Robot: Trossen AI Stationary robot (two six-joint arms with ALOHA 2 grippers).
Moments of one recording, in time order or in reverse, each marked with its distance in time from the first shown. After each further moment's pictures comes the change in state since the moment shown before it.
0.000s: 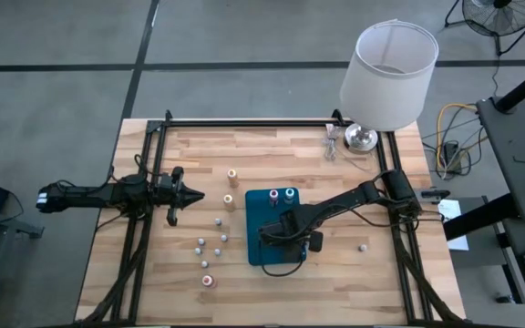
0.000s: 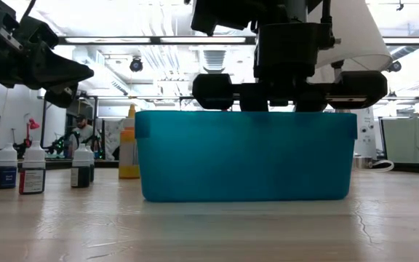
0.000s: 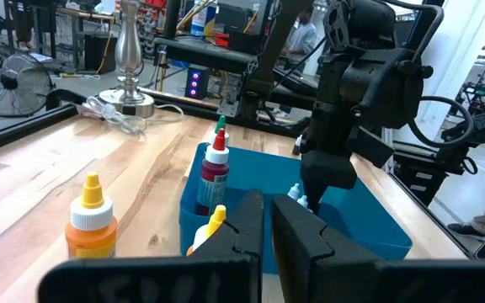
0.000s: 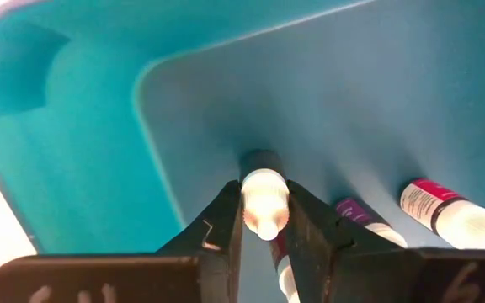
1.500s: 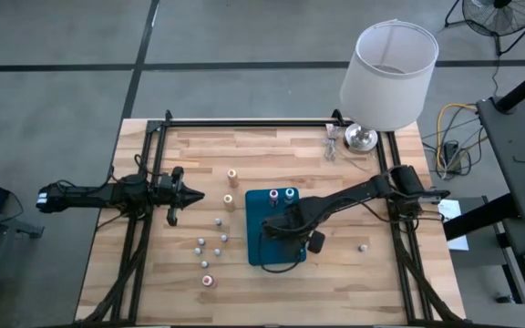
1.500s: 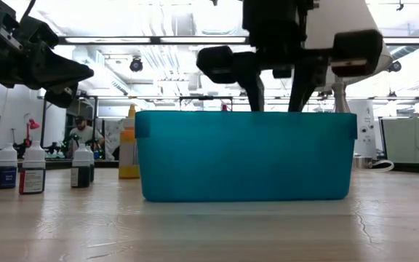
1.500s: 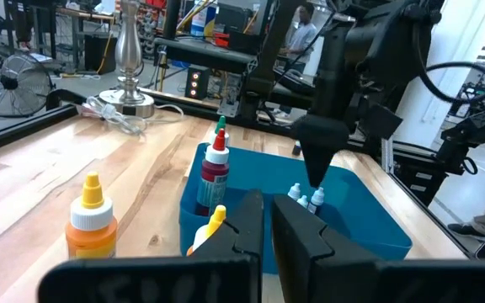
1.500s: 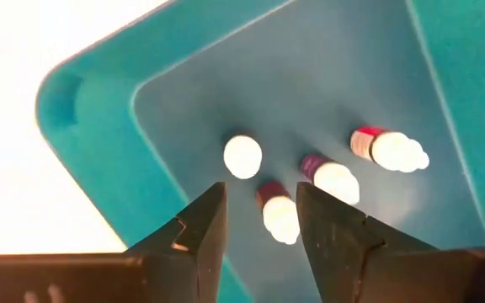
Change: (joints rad) left arm 0.000 0.000 0.000 0.000 0.000 0.000; right arm -0.013 -0.094 0.017 -0.043 0.002 0.214
